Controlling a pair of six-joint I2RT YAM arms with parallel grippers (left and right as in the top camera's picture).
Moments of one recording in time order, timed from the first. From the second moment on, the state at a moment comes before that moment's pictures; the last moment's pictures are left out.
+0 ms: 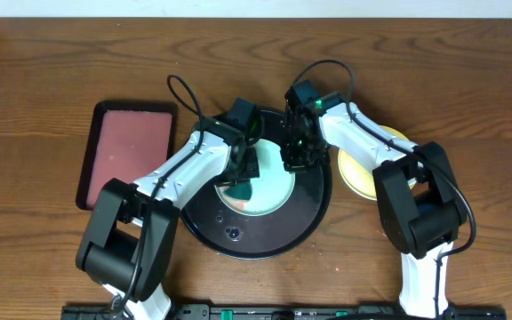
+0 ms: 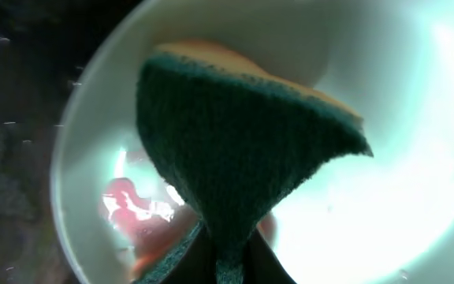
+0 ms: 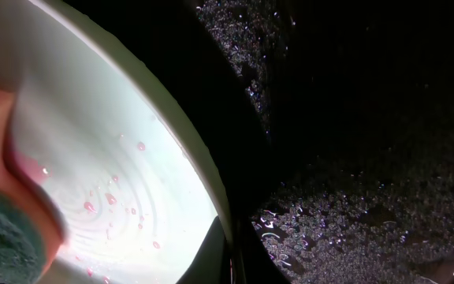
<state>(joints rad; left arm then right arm) -0.46 1.83 1.17 -0.79 0.08 -0.59 0.49 2.12 1.50 -0.92 -0.31 0.31</state>
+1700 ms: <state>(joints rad) -0.46 1.83 1.18 -0.81 -0.10 -0.58 0.40 2.11 1.36 -0.74 -0.59 0.31</state>
